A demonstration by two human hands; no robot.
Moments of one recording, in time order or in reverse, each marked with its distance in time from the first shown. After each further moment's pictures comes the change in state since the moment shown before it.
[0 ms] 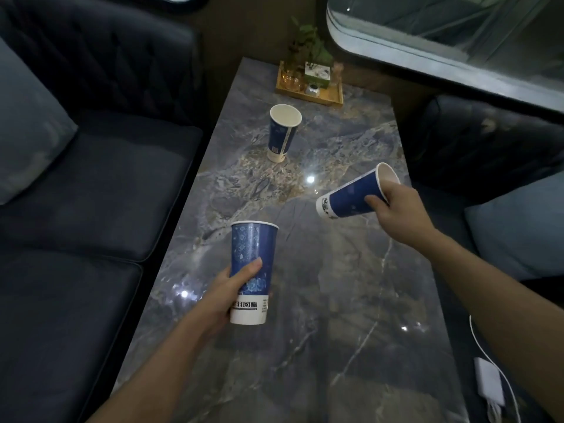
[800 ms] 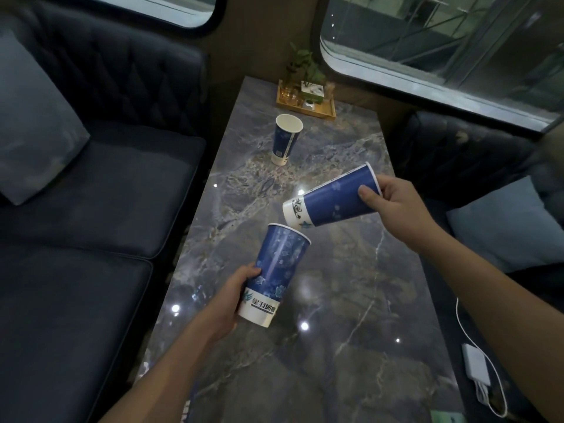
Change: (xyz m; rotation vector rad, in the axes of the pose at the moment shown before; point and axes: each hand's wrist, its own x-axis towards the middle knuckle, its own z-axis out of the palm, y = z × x) left_hand -0.066 -0.021 -0.023 -0.052 -0.110 -0.022; right_hand -0.081 -0.096 -0.044 0.510 -0.068 -0.039
